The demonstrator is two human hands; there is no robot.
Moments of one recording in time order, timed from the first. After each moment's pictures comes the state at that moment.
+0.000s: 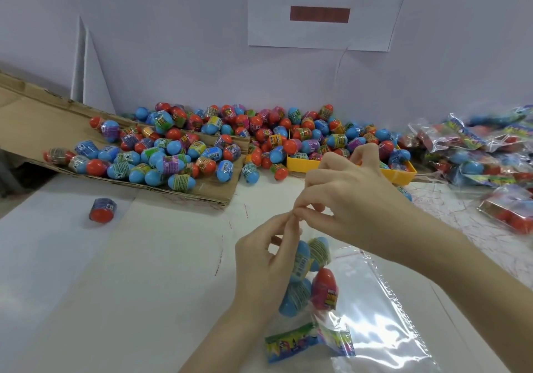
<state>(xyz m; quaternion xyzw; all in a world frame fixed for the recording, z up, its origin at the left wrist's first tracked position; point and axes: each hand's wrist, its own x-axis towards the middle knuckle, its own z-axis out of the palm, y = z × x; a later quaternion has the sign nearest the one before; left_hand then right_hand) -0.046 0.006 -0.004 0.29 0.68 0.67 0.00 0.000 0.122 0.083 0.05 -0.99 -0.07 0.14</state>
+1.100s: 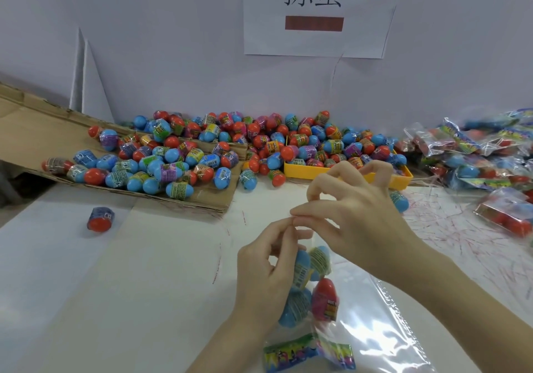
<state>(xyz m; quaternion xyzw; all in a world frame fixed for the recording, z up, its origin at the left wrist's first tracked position) -0.046 0.009 -0.009 0.30 0.67 0.68 0.03 0.006 0.126 0.061 0.06 -0.94 -0.06 0.33</state>
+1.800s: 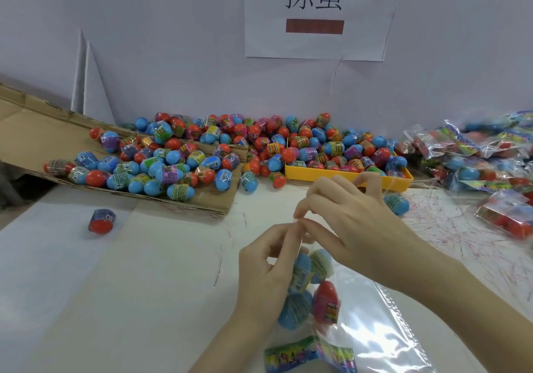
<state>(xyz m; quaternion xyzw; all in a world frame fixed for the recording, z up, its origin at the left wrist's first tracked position) -0.047 0.009 -0.007 0.29 0.64 0.70 0.07 0.008 0.123 0.059 0.04 -0.95 -0.11 0.29</state>
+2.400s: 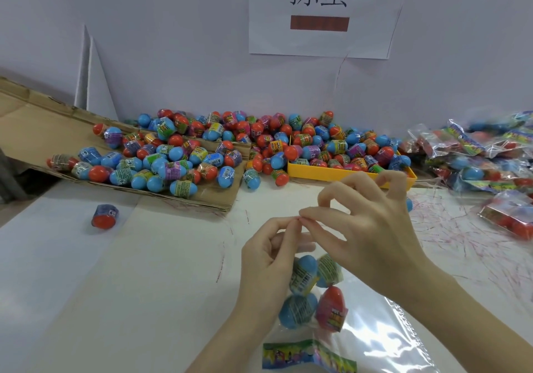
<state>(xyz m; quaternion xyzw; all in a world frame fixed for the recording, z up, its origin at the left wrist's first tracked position) -0.047 0.010 -0.005 0.26 0.60 0.75 0.12 0.013 0.125 0.049 0.05 -0.90 -0.13 0.42</state>
